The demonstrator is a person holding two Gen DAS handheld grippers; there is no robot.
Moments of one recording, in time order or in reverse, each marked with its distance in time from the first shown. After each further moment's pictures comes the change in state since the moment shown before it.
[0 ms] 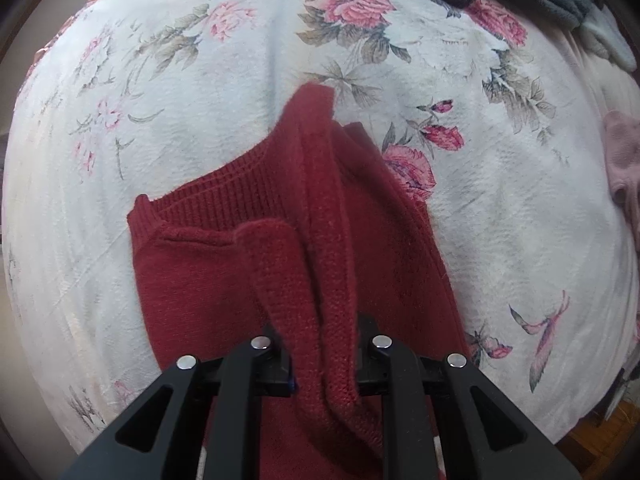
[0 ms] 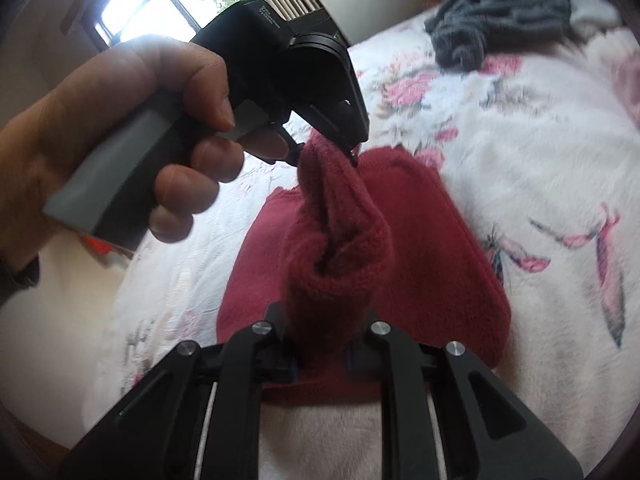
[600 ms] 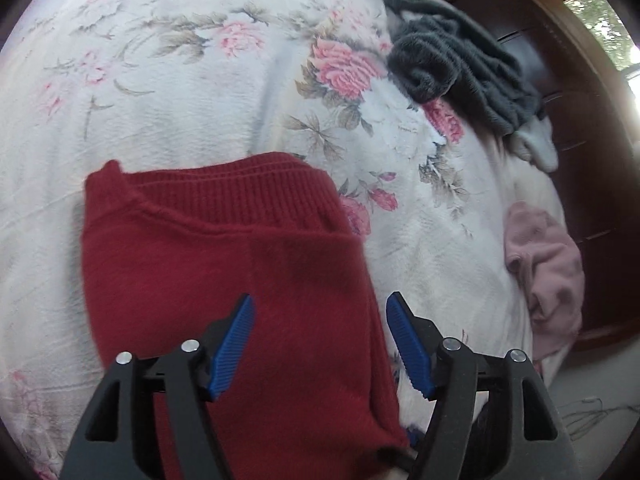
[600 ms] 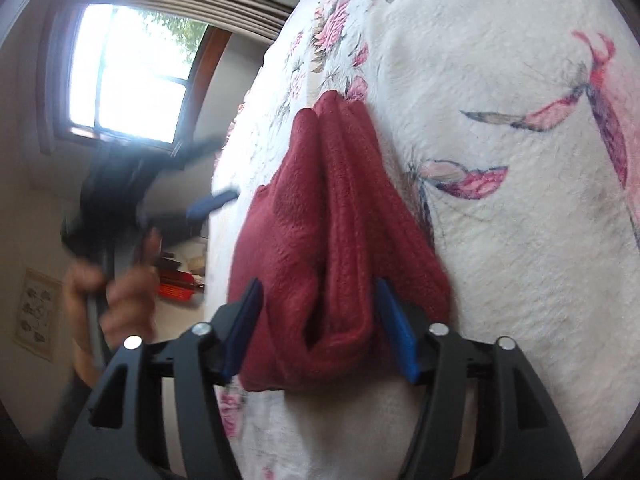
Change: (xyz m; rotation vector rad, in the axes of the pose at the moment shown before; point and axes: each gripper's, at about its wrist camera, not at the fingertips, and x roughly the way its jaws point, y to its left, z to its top) left arm -0.028 0.084 -0.061 -0.172 -0.271 -0.519; right arm 0.020 -0.119 -0.008 0.446 0.139 0.288
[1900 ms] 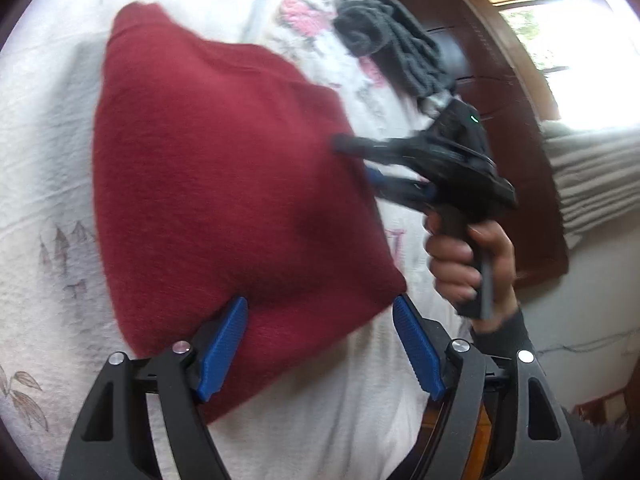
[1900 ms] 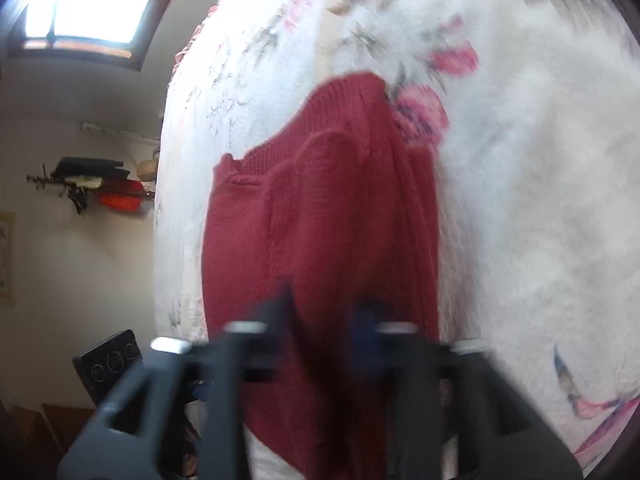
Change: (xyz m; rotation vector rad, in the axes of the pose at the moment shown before) left arm 0.000 0.064 -0.132 0.010 0.064 -0.394; right arm 0.083 0.085 0.120 -0.199 0.353 -0.243
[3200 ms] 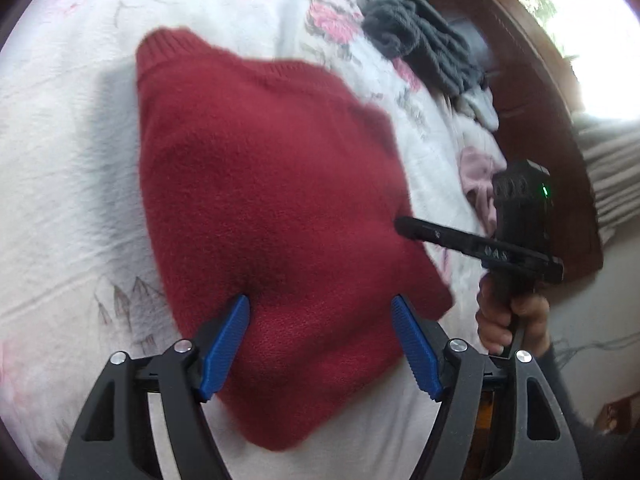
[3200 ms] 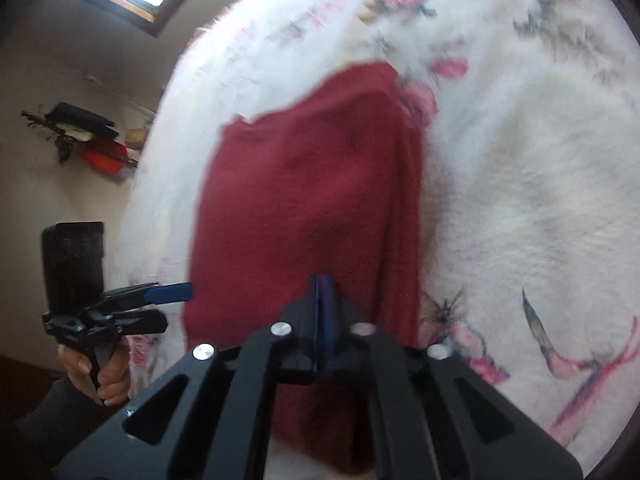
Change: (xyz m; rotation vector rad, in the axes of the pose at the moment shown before) left arm -0.009 0.012 0.036 0.026 -0.022 0.104; right arm -0.016 0.025 -0.076 -0.186 -0.034 -0.091
